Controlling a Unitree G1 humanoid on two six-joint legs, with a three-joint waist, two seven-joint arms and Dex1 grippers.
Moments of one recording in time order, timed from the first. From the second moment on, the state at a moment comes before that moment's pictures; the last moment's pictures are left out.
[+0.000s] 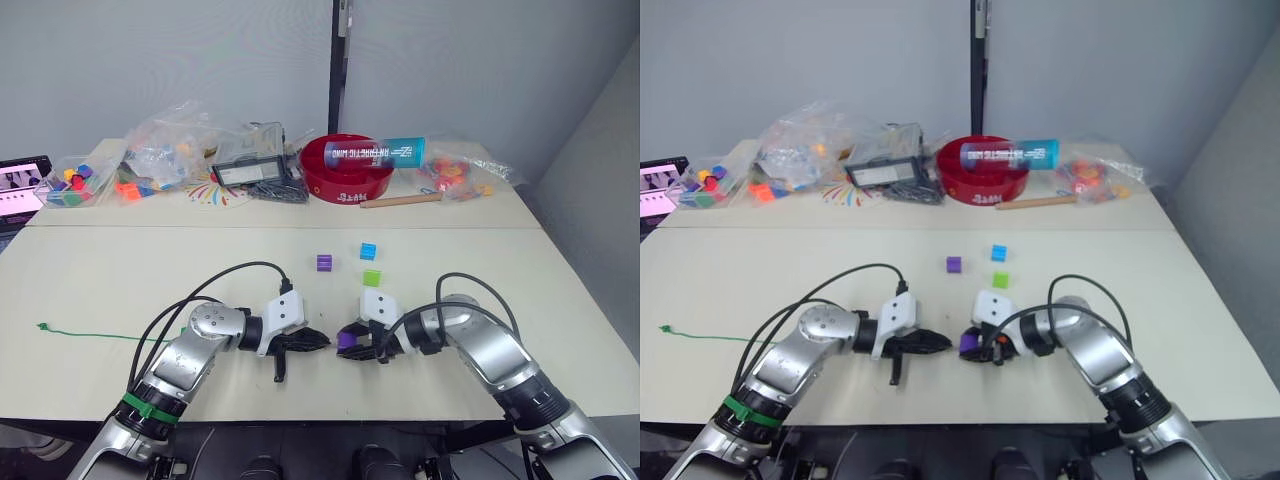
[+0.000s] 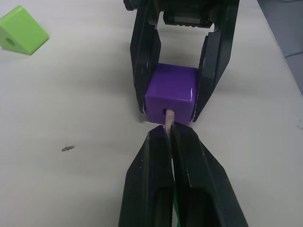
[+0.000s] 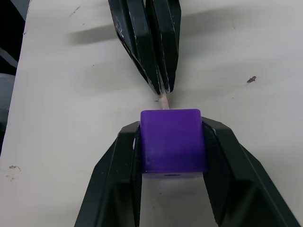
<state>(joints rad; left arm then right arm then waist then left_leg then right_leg) -0.41 0.52 -0.31 -0.06 -0.19 0.34 -1.13 -0.50 -0.57 0.39 -0.13 0.13 0.56 1.13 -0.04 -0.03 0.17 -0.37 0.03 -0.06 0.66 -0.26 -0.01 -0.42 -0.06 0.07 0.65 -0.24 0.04</state>
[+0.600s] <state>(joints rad) -0.45 0.57 -0.28 -0.11 -0.26 0.43 -1.18 -0.50 -0.57 0.40 -0.15 0.13 0.56 1.11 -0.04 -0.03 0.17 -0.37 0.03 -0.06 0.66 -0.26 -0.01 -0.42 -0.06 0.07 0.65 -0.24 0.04</state>
